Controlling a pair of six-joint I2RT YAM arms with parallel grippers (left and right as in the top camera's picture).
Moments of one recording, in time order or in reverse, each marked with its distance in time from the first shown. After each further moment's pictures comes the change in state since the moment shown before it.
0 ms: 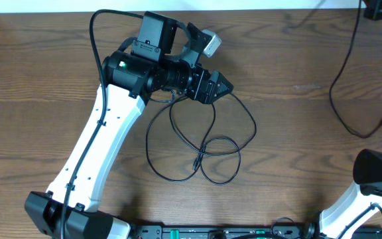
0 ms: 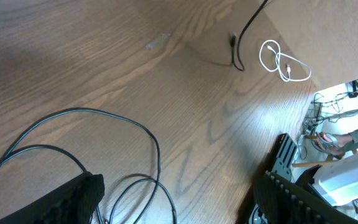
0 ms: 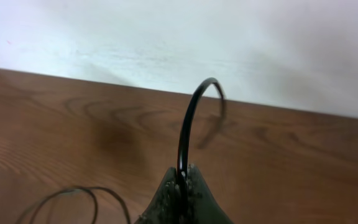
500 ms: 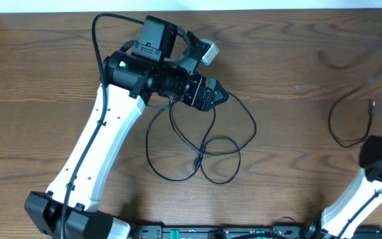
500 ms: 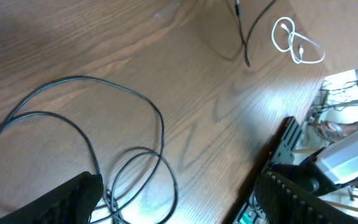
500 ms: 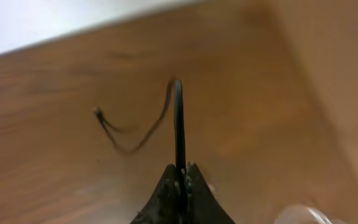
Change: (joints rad) left arm 0.000 0.000 0.000 -0.114 -0.039 0.034; right arm -0.112 0.128 0.002 -0.119 0.742 0.231
